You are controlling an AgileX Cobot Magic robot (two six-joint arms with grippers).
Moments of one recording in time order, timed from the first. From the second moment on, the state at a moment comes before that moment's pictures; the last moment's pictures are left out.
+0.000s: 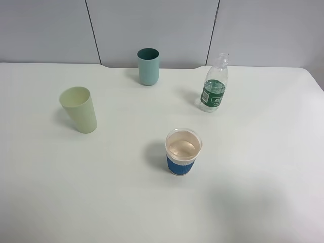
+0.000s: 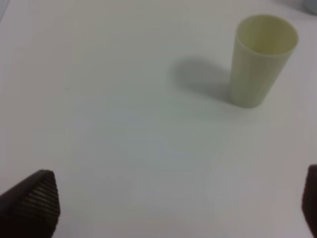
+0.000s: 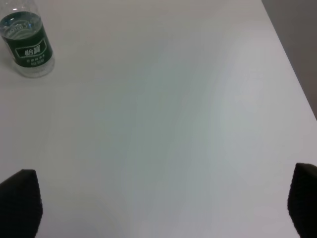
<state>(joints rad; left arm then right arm) 0.00 -0.01 -0.51 0.01 1.06 0.00 -0.07 0.00 -0.50 -0.02 1.07 -0.04</state>
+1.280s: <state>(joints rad) 0.00 -0.01 -0.51 0.01 1.06 0.00 -0.07 0.00 -0.50 -0.02 1.07 -0.04</state>
